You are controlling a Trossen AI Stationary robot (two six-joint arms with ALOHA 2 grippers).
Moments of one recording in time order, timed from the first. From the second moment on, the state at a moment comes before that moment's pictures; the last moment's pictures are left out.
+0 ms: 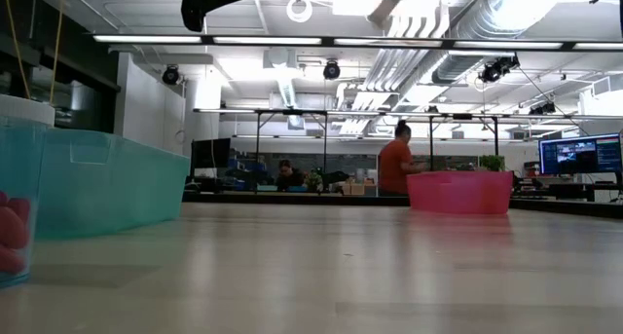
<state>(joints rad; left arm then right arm) 0.10 0.93 0.63 0.29 -0.23 -0.21 -0.07 1.69 2.10 -1.53 0.09 -0.13</state>
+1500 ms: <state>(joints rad) 0.10 0.93 0.63 0.28 -0.27 -0.21 -0.64 1.86 1.33 -1.18 0.10 -0.11</state>
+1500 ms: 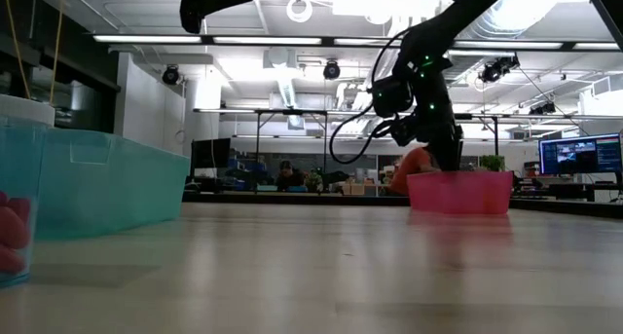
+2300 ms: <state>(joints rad) 0.10 0.93 0.63 0.26 -0.27 -0.26 -0.38 1.34 1.33 -0.66 -0.22 0.03</state>
